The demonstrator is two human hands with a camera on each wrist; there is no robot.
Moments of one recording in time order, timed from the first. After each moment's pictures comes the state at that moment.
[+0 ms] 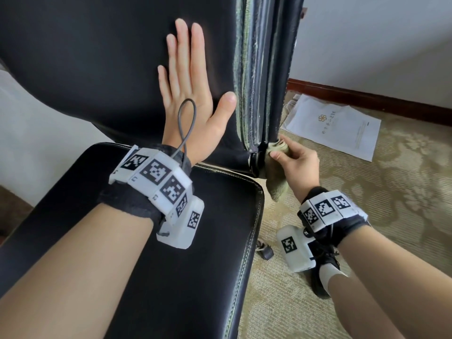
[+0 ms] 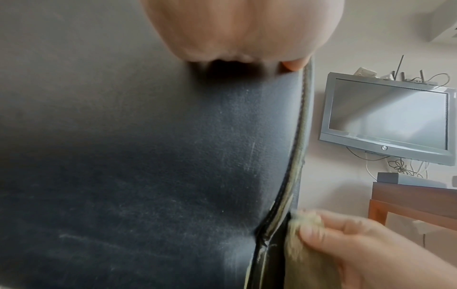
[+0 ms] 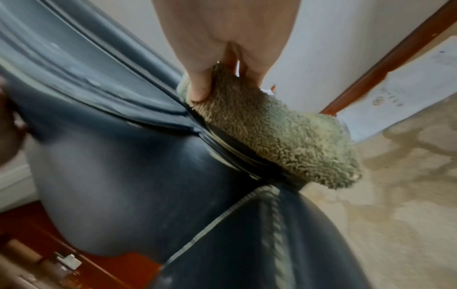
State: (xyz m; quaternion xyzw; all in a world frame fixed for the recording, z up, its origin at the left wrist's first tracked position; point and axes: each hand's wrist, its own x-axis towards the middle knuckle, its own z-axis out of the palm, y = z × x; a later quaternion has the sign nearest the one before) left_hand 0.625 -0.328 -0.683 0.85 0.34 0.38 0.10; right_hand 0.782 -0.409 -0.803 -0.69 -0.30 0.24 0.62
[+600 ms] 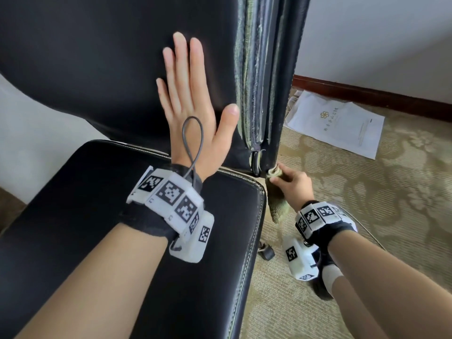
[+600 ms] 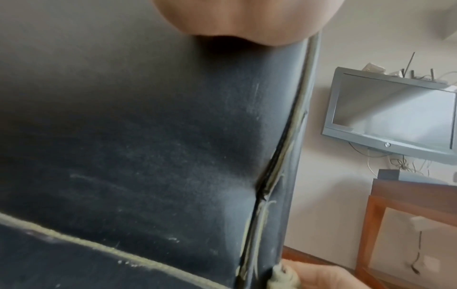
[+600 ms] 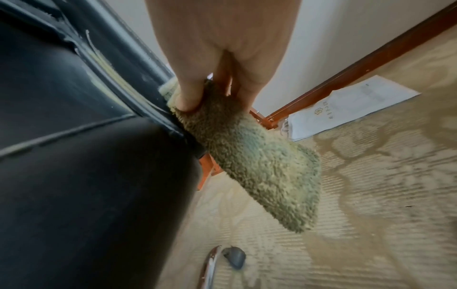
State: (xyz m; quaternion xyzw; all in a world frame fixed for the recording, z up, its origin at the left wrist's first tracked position) left_hand 0.630 -0.334 -0.716 0.83 0.34 0.44 0.06; right_hand 0.792 -0.416 -0.873 -0.77 -0.32 0.30 0.47
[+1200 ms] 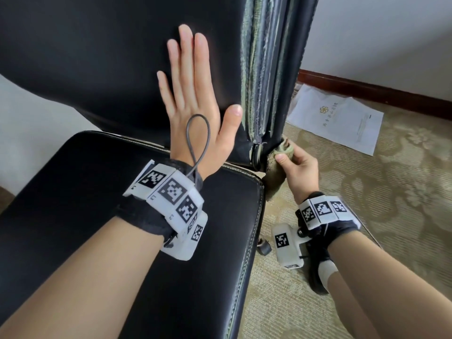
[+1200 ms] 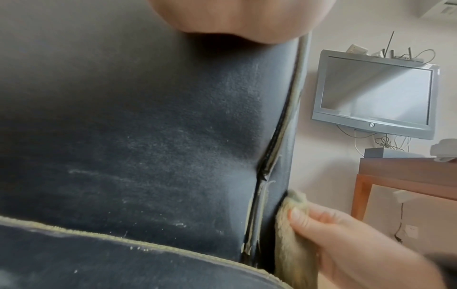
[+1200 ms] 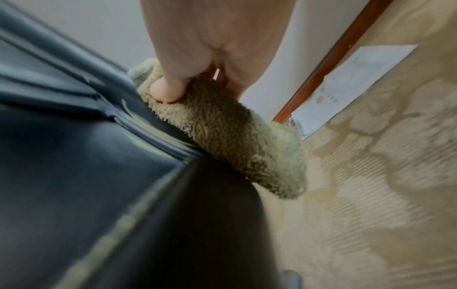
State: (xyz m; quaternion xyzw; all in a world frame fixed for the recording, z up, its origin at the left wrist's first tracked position) left_hand 0.631 -0.329 -0.731 0.84 0.33 0.43 0.05; right_hand 0.787 -0.404 -0.857 -0.65 -0.27 0.28 0.65
